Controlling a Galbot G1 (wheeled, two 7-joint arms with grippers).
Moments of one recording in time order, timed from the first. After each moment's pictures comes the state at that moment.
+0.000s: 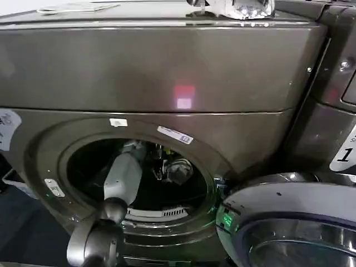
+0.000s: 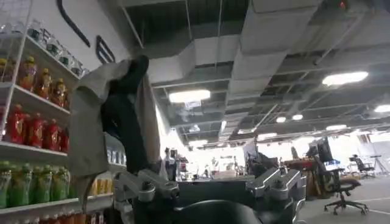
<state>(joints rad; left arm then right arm) 0.17 -1.59 -0.56 -0.57 1.28 -0.28 1.10 -1.68 1.14 2.41 1.59 0.64 -0.13 0.02</state>
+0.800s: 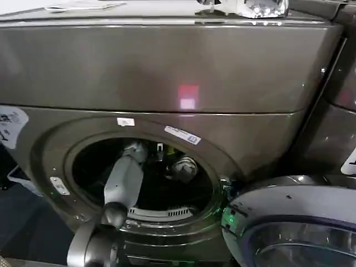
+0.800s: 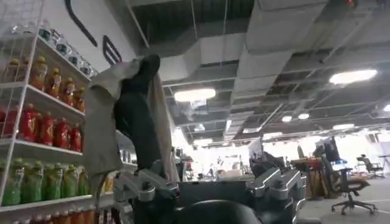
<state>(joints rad) 0.22 -1.57 -0.53 -0.67 1.22 -0.29 1.14 -1.67 1.14 2.39 1.60 0.63 -0.13 0.02</state>
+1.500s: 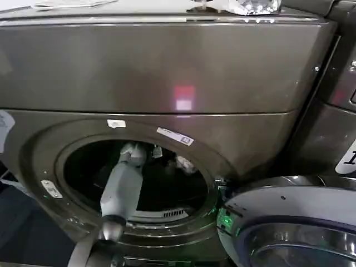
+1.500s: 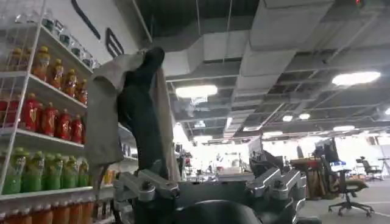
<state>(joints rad) 0.34 -1.58 -0.54 -0.93 0.91 -0.11 0.79 -1.66 1.14 2.37 1.62 0.60 -0.16 0.02</state>
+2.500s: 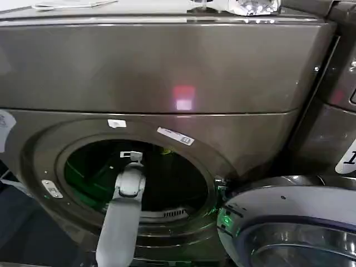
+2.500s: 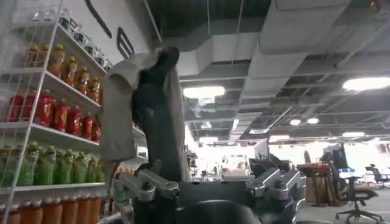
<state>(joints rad) 0.68 -1.61 -0.52 -1.40 0.23 0.17 -0.01 -1.65 1.15 2.33 1.64 0.58 -0.14 0.02</state>
